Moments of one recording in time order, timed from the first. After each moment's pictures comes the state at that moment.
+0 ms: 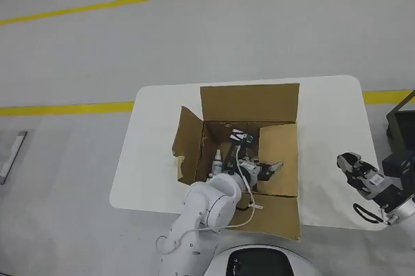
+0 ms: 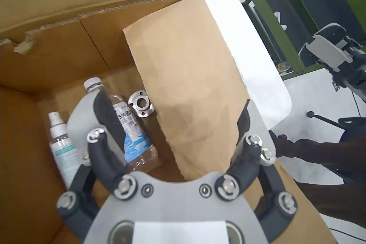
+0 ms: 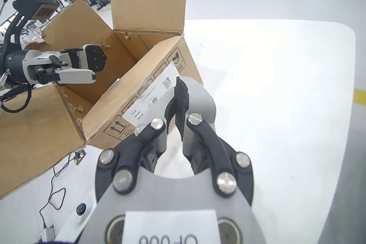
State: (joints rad) left arm 1.10 -1.59 -1.05 -1.77 1.22 -0.04 -0.87; right arm -1.79 -0.99 1.78 -1.97 -0.68 -0.43 0.17
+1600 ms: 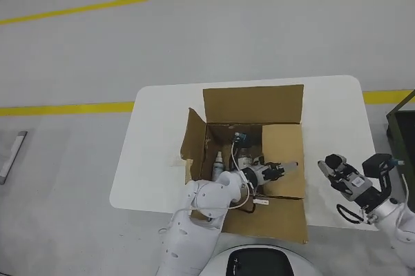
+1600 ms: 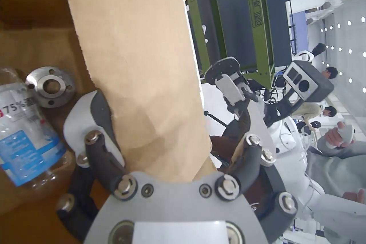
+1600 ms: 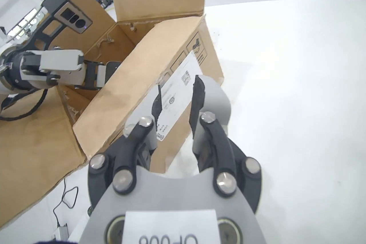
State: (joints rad) left arm 1.06 -1.60 -1.08 -1.63 0.60 0.03 -0.86; right arm -1.74 -1.02 1.69 -1.93 -0.67 -0.38 0.14
